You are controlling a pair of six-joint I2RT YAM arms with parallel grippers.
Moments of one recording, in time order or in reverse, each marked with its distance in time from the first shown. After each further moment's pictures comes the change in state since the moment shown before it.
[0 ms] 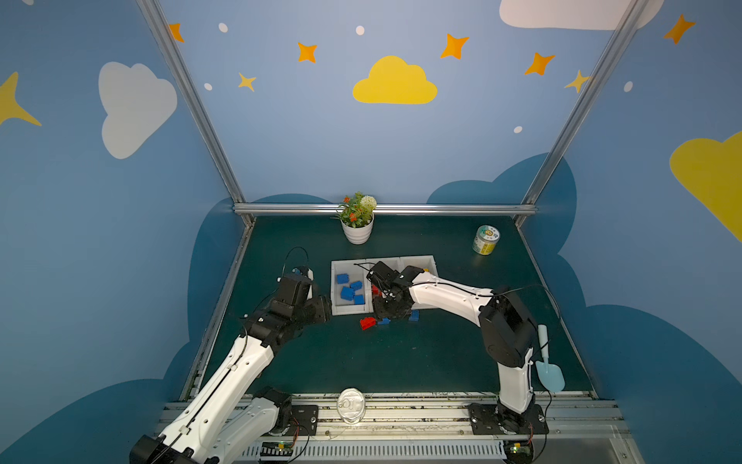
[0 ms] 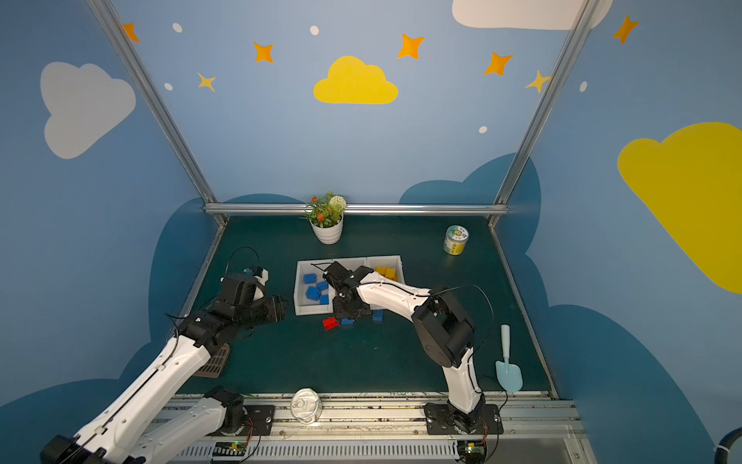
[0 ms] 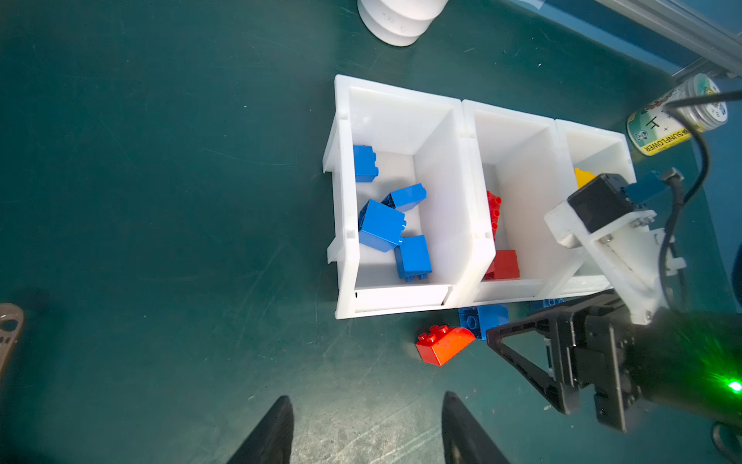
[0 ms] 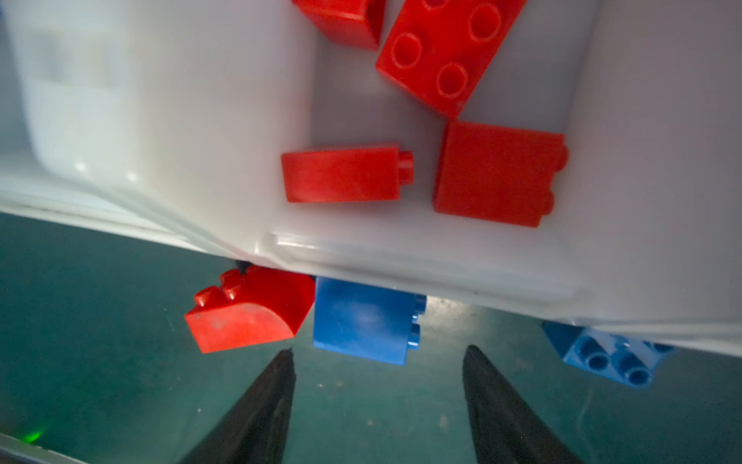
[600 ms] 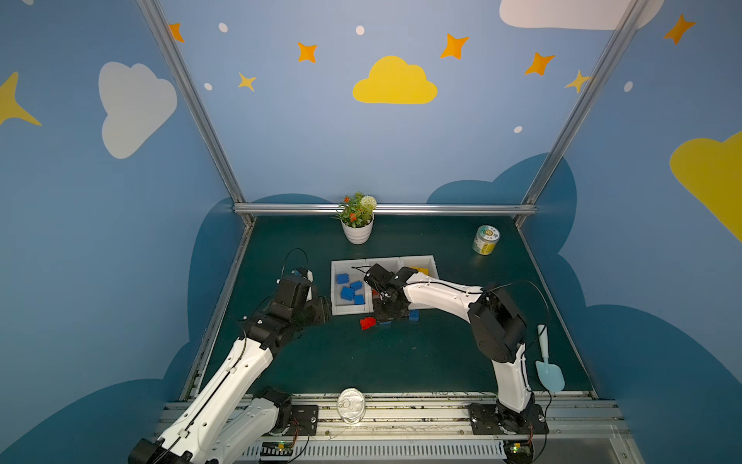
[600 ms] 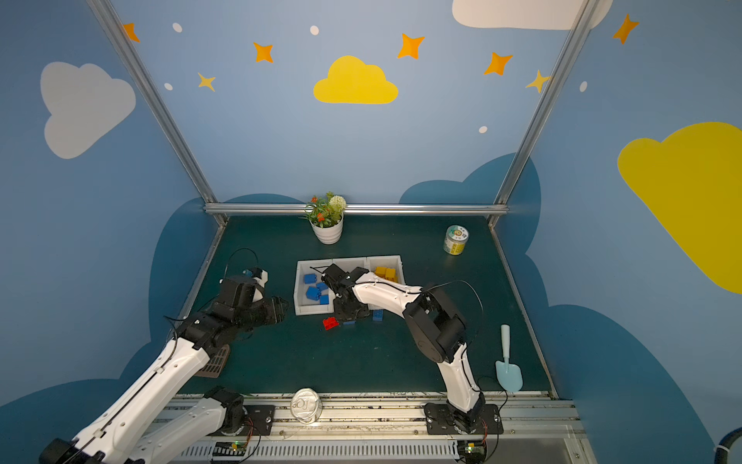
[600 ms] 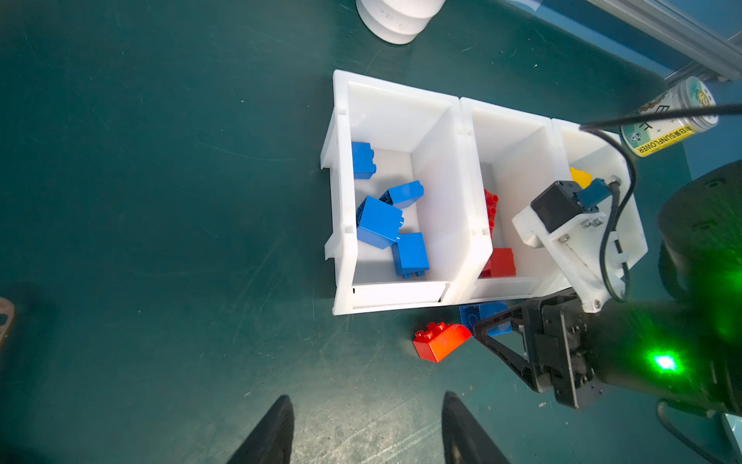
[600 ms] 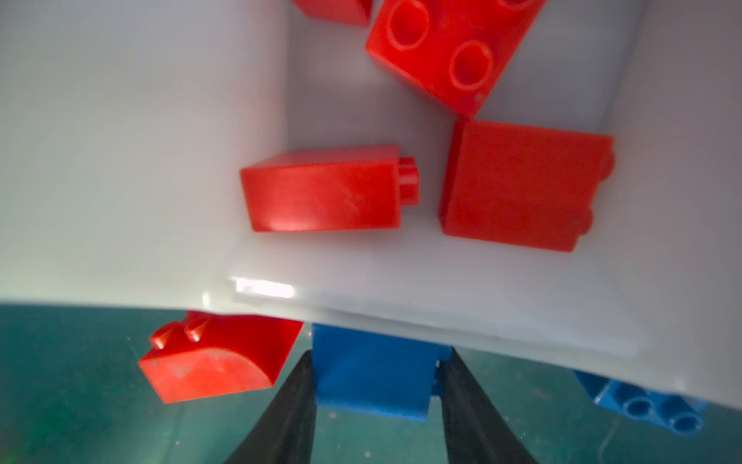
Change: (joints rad) left arm 0.000 -0.022 -0.013 0.000 0.007 -0.008; right arm 0.001 0.061 0.023 -0.009 -0.003 0.013
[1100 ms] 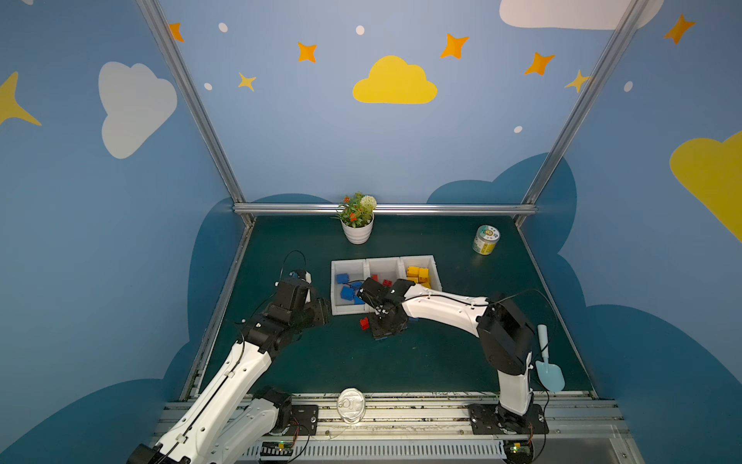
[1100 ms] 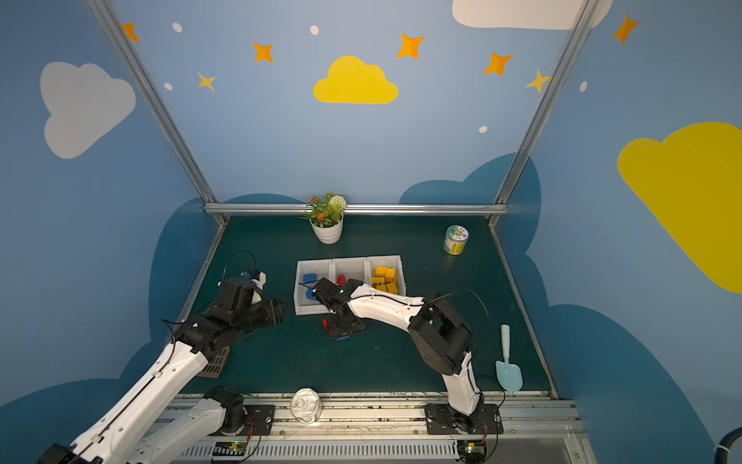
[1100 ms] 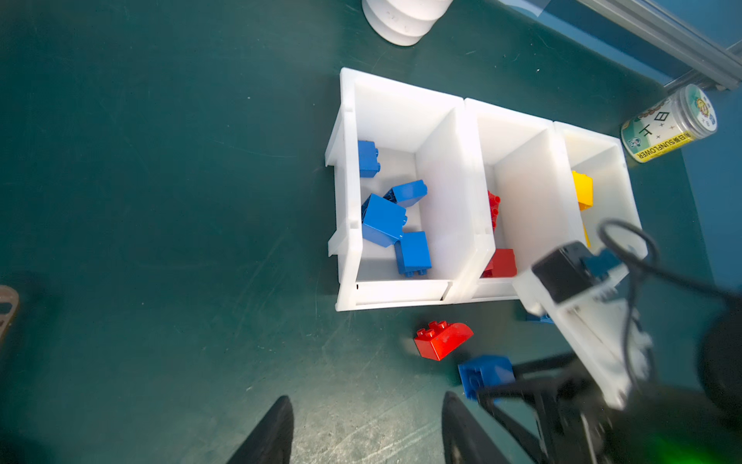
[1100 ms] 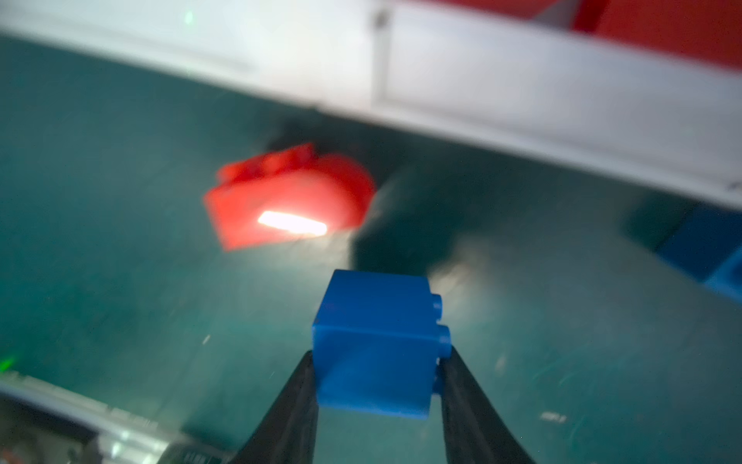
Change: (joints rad) left arm 0.000 -0.026 -0.022 -0.002 -0.008 -0.020; right arm 0.128 -0.102 -0.067 -0.032 -0.041 0.008
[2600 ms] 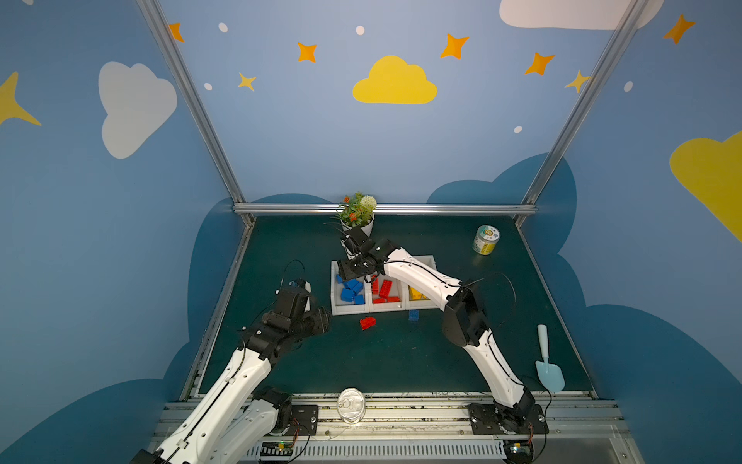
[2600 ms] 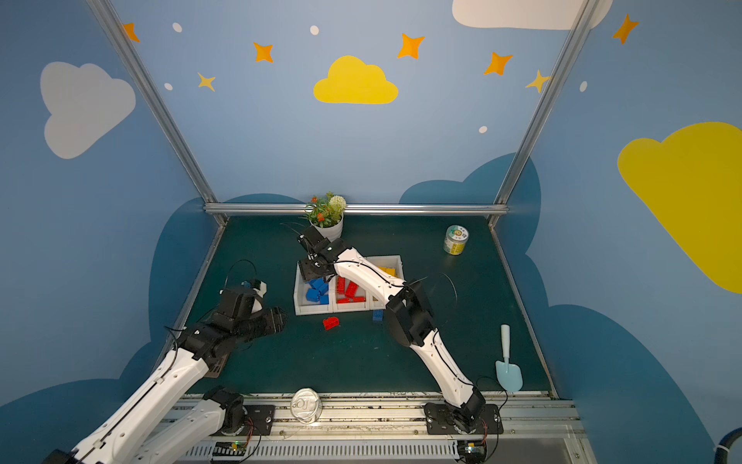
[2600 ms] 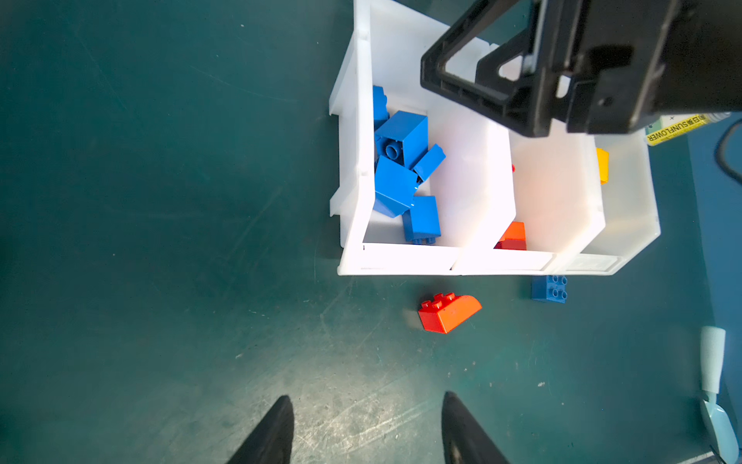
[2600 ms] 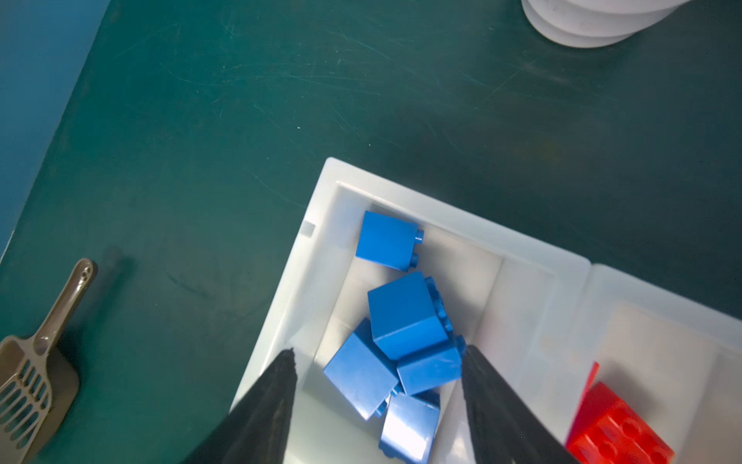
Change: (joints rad) left arm 0.002 -0.041 -0.083 0.000 0.062 -0.047; right arm -0.156 0.419 0.779 0.074 0.051 -0.272
